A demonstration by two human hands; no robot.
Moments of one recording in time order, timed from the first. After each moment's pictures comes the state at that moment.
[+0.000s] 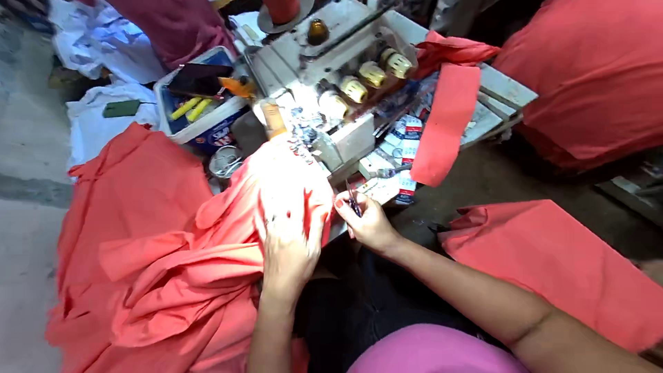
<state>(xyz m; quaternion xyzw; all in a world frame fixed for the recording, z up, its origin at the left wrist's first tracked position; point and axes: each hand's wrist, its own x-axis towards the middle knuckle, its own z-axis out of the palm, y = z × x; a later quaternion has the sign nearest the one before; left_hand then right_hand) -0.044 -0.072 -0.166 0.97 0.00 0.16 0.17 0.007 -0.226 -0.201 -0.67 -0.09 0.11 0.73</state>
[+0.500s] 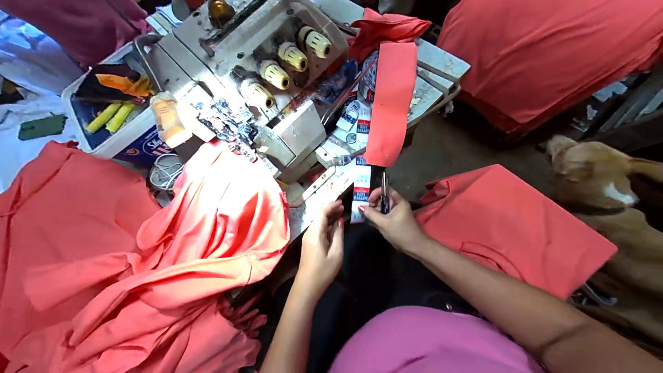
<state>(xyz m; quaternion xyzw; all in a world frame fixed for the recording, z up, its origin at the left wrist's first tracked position) -0.049 -0.152 -0.192 0.84 -0.09 -0.01 0.54 -0.023 -0.319 -0.239 -0.69 0.06 0.04 0.72</state>
